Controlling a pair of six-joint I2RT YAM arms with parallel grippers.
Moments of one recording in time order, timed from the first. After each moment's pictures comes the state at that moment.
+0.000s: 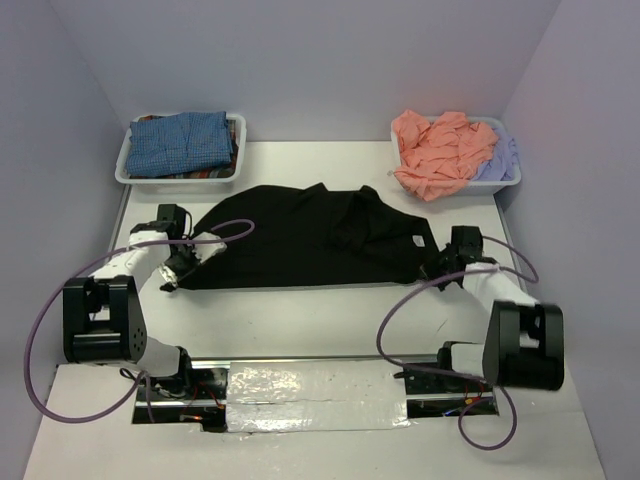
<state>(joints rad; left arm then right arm) 0.08 1.45 0.86 -0.77 -0.07 0.91 -0.10 1.30 0.54 -0.28 -0.15 0.89</state>
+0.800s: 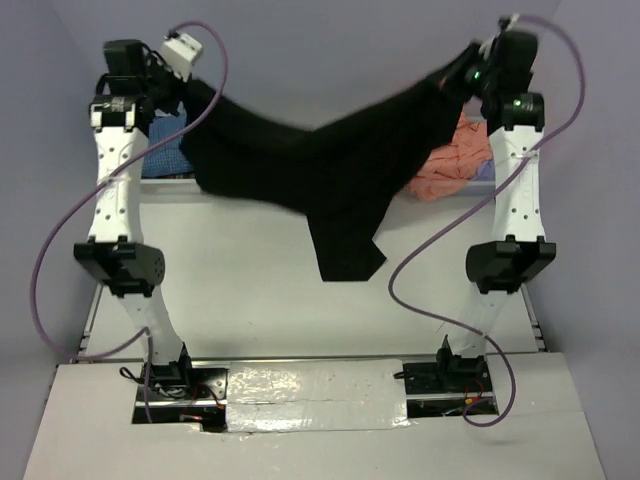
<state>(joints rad) 0.05 2.02 2.42 -0.91 0.24 0.60 -0.06 1.80 2.13 -0.72 -0.34 0.63</state>
